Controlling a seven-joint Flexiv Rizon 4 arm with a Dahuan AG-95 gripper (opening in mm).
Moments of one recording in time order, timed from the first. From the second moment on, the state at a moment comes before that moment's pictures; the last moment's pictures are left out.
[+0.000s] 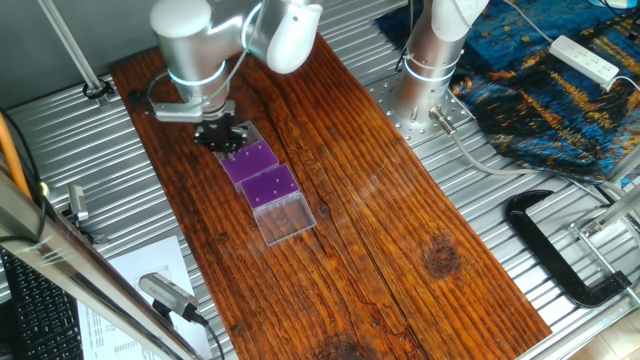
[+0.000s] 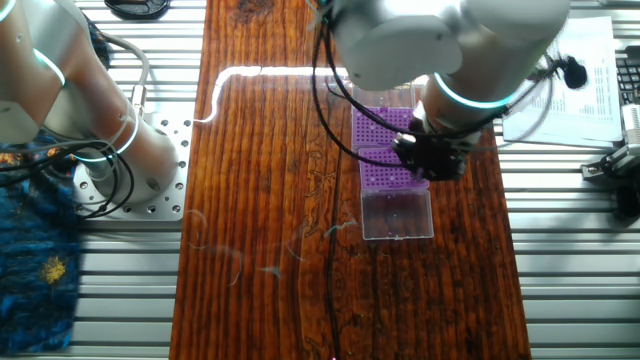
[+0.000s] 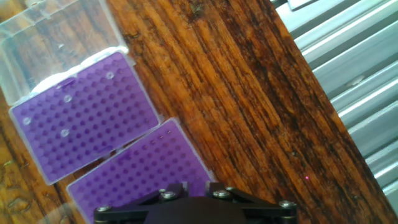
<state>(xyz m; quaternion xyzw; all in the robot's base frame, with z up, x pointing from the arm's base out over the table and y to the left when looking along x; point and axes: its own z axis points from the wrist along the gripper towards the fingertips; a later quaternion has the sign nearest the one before) 0.540 -0.045 0.058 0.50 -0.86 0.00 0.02</state>
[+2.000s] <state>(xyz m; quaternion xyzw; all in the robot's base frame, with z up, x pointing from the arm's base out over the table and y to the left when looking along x) 0.526 -0.040 0.053 0.51 -0.86 0.00 0.01</state>
